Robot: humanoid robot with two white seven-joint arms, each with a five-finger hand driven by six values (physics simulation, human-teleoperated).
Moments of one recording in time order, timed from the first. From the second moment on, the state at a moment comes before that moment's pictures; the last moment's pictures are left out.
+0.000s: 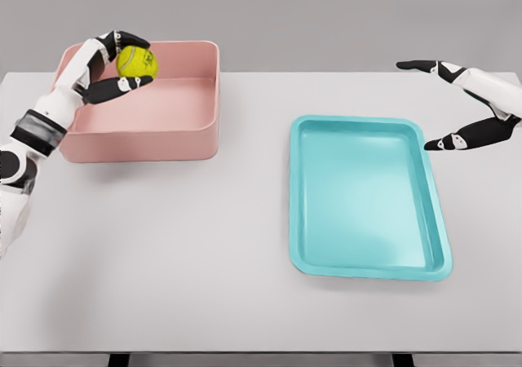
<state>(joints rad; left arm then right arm) -0.57 0.48 -0.39 -1.07 0.35 -0.45 -0.28 -0.35 -0.86 0.20 -1.57 -0.28 -0.50 0.61</state>
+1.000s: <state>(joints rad) -0.27 0.61 -0.23 -1.42 0.41 -0.60 -0.30 -0.35 -0.88 0.20 -1.58 -0.28 -0.50 0.61</state>
